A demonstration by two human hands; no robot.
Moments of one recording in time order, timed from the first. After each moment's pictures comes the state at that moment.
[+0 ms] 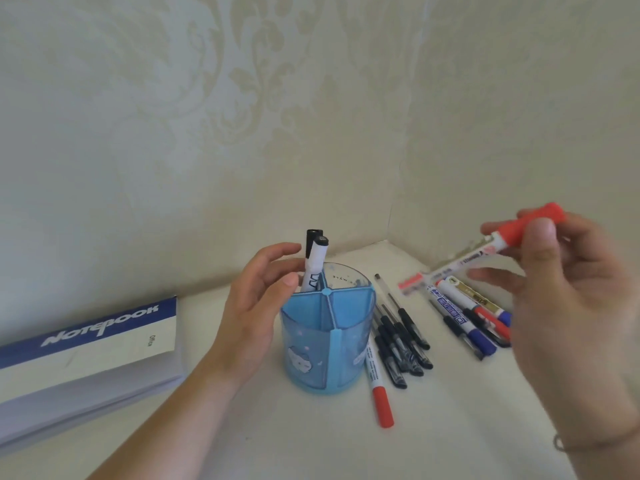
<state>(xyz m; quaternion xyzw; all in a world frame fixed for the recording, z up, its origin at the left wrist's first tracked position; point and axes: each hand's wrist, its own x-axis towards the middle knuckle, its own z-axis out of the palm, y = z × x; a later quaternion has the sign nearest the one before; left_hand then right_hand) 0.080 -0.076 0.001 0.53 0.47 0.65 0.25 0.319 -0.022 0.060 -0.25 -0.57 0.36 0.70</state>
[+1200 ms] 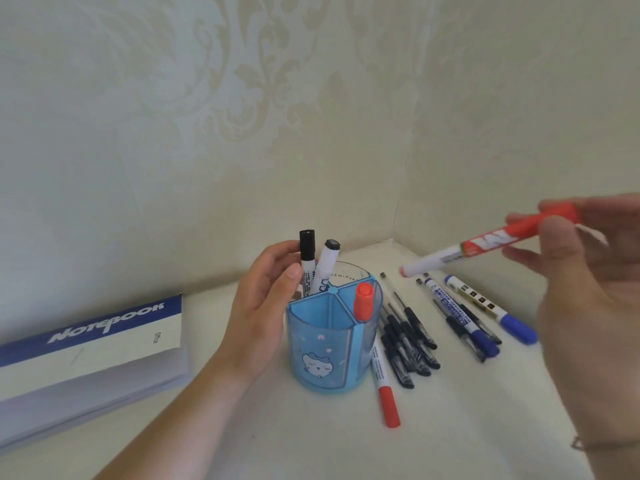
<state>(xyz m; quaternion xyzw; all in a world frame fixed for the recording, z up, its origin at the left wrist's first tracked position) 0.081 -0.073 0.000 0.54 0.49 0.65 0.22 0.327 -0.015 0.058 -0.27 -0.58 0.27 0.72</state>
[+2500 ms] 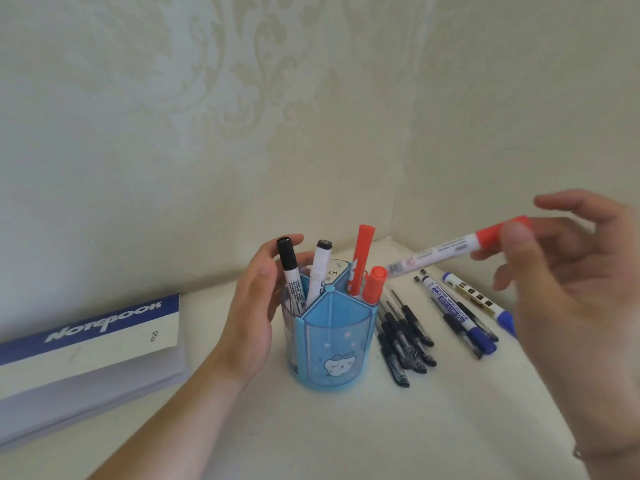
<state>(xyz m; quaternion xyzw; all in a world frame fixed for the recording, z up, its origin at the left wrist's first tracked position) 0.075 -0.069 -0.006 0.53 0.46 0.65 0.29 0.318 -0.027 0.063 -0.23 -0.65 0.26 0.67</state>
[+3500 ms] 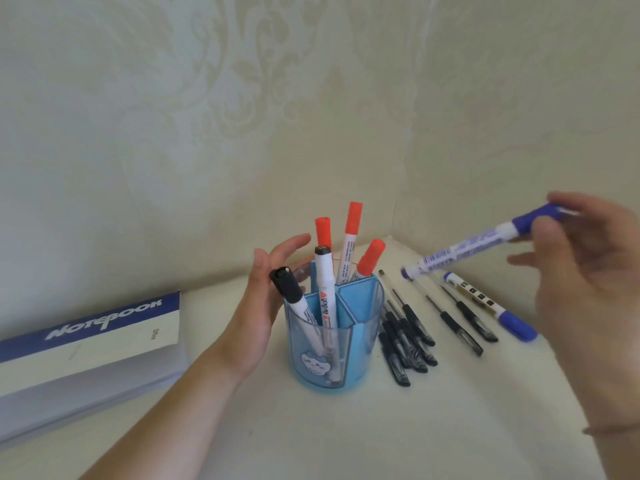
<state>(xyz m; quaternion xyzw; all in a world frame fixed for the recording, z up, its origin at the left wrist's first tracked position) 0.072 -0.070 -0.004 0.54 0.46 0.61 0.37 0.338 0.003 0.054 -0.32 -0.62 0.22 0.68</state>
